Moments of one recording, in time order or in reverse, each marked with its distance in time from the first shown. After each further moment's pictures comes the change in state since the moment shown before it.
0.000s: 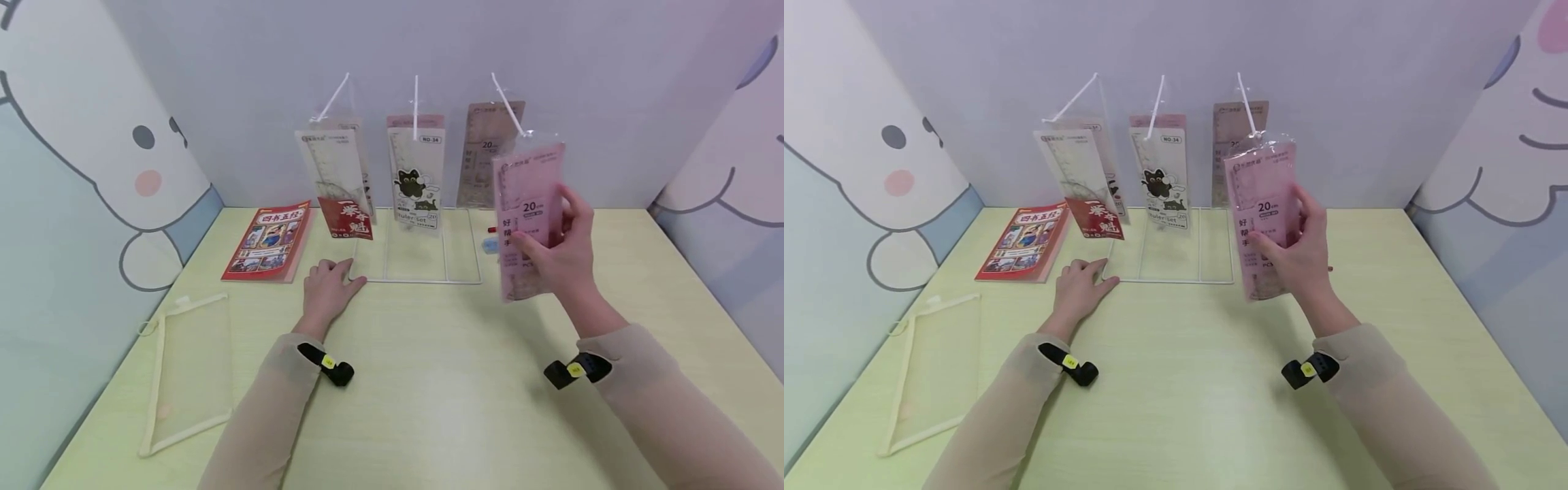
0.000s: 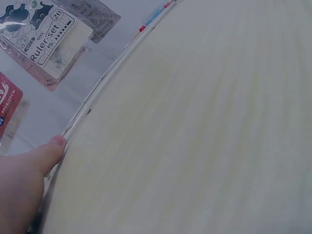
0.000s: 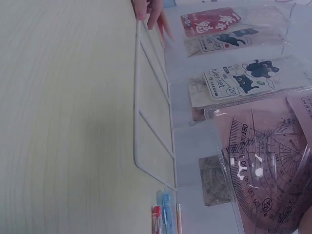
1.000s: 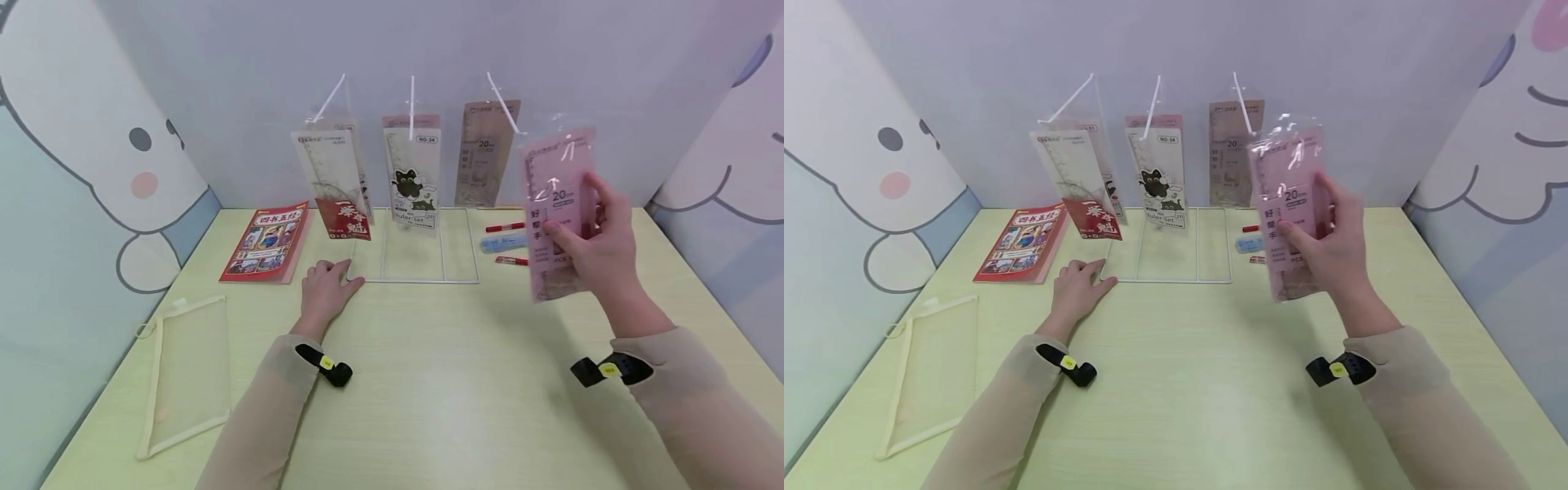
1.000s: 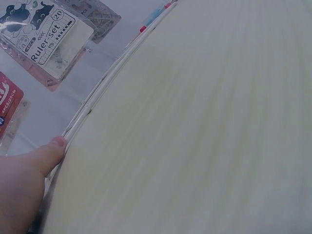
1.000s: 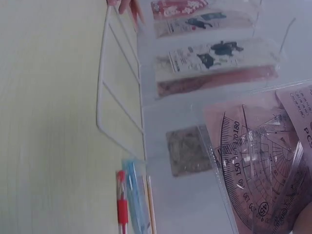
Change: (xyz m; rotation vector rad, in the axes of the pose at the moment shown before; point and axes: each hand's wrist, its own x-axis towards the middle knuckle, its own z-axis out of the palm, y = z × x) left_hand 0.000 0.001 -0.002 -0.010 -0.010 0.001; right_hand 0.007 -0.009 -0.044 -0.182 -0.021 0.052
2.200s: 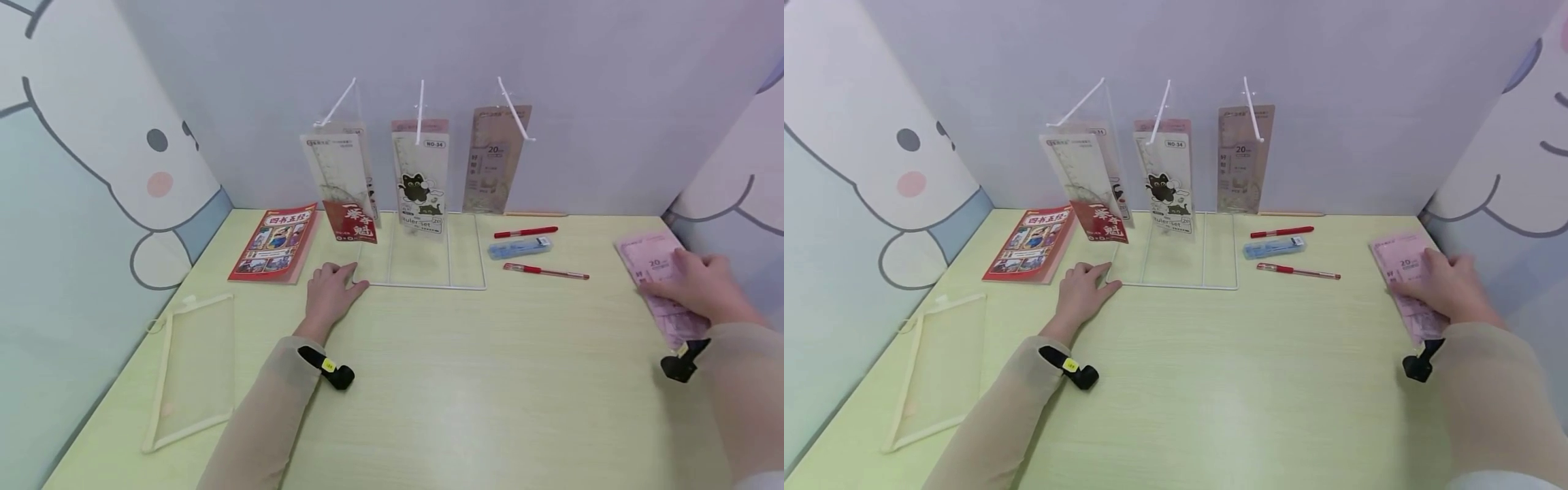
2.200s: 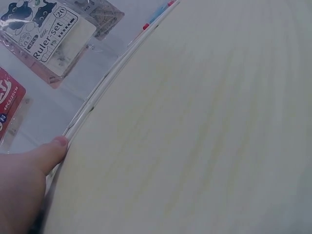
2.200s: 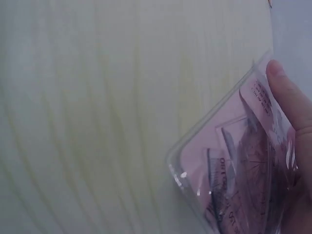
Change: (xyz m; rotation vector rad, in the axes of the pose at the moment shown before) left_hand -0.002 -0.002 0.004 0.000 0.016 0.015; right_hand 0.022 0.204 -0.117 -0.581 -0.460 0.371
